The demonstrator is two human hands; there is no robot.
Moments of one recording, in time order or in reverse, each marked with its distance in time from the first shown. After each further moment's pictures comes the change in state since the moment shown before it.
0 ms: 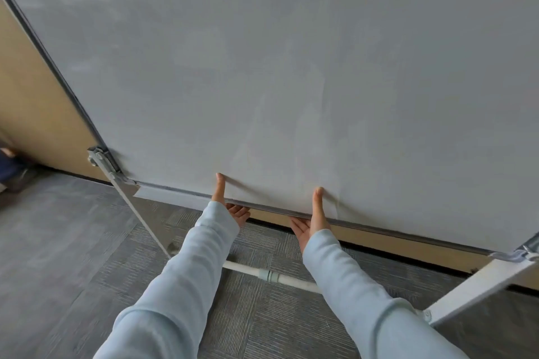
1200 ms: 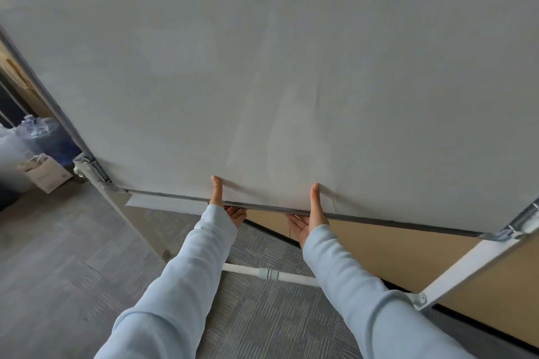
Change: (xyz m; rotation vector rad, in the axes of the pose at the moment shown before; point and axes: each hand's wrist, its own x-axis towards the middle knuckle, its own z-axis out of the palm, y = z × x) left_hand 0.189 0.319 -0.135 -0.089 0.141 0.177; right_hand 0.138 0.166 0.340 -0.182 -0.128 0.082
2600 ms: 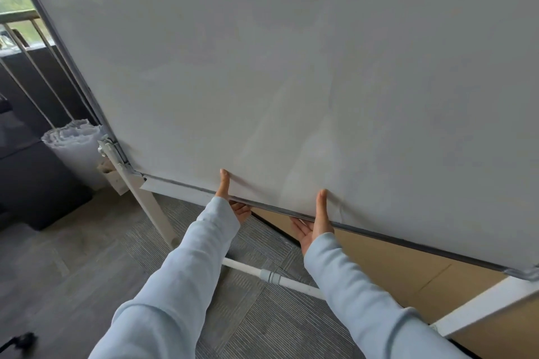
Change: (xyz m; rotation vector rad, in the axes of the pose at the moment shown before) left_hand 0.271 0.441 -0.222 -0.021 0.068 0.014; right_hand 0.149 0.254 0.485 0.014 -0.096 0.062
